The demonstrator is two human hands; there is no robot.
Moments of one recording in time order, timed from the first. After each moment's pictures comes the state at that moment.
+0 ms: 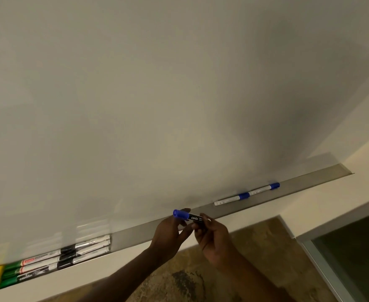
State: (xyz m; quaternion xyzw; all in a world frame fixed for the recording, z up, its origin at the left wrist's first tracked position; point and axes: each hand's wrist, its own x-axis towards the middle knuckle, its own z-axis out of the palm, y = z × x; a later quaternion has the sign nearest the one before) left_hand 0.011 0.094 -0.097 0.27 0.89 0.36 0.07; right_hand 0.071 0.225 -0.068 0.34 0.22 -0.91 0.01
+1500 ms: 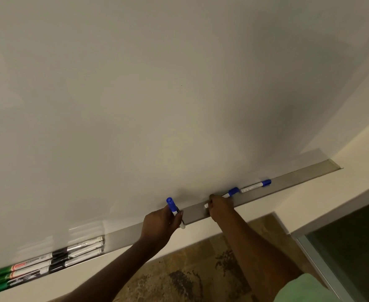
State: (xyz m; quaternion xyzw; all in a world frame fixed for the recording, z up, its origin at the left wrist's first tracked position) left_hand -0.005 0.096 -0.092 0.23 0.92 0.32 -0.01; right_hand -0.003 0.298 -0.090 0.50 0.50 -0.71 -0.03
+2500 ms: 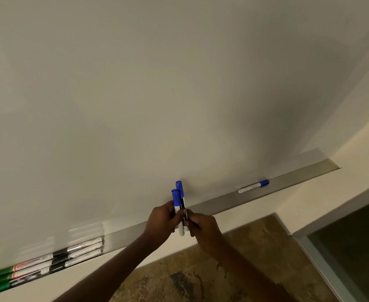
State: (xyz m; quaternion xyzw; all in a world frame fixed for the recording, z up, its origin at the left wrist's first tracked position) left_hand -0.006 0.109 -0.076 0.19 0.85 0.46 0.14; right_hand 0.065 0.251 -0.094 0.04 0.87 -0.49 -0.03
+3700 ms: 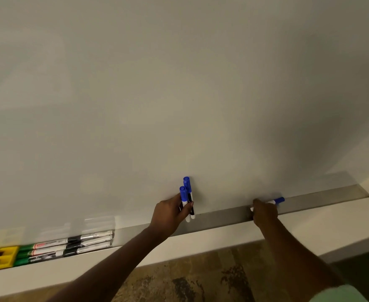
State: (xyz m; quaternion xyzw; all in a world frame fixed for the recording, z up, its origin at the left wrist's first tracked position) left_hand -0.022 0.115 -0.051 0.22 0.90 0.38 -0.01; right_hand 0.000 0.411 -0.108 0.55 0.64 -0.54 -0.05
